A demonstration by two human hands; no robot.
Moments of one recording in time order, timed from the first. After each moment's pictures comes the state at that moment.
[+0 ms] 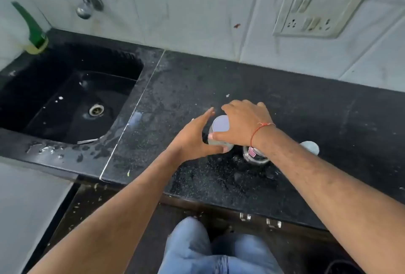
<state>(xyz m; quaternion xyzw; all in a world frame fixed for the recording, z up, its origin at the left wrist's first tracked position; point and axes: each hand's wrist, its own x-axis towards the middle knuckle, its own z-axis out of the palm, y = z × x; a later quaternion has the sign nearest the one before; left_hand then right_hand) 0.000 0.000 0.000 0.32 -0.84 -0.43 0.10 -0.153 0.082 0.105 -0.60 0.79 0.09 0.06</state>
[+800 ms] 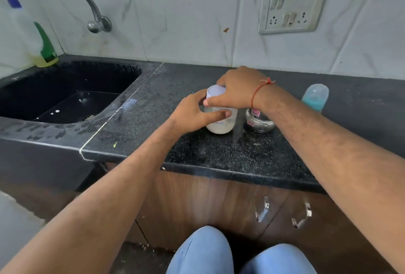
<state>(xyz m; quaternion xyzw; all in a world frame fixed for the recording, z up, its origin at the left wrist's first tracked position) 0.008 0.030 -0.059 0.24 -0.85 -0.37 0.28 -0.124 0.129 0.043 -0.61 0.79 0.00 -0.06</state>
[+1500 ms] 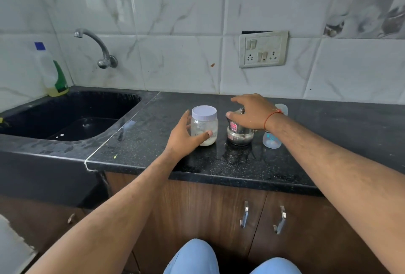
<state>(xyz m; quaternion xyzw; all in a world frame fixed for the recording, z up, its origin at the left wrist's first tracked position) 0.012 0.077 -0.079 0.32 -0.78 -0.41 0.35 -0.179 0.213 0.037 -0.56 0.82 -0.13 -0.04</state>
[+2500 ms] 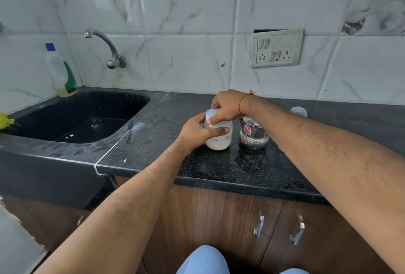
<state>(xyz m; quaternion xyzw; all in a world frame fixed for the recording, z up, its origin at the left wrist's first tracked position) -0.004 0.045 -0.062 0.31 -0.74 -0.51 0.31 -0.130 0.119 0.061 -0.63 0.77 0.01 0.02</state>
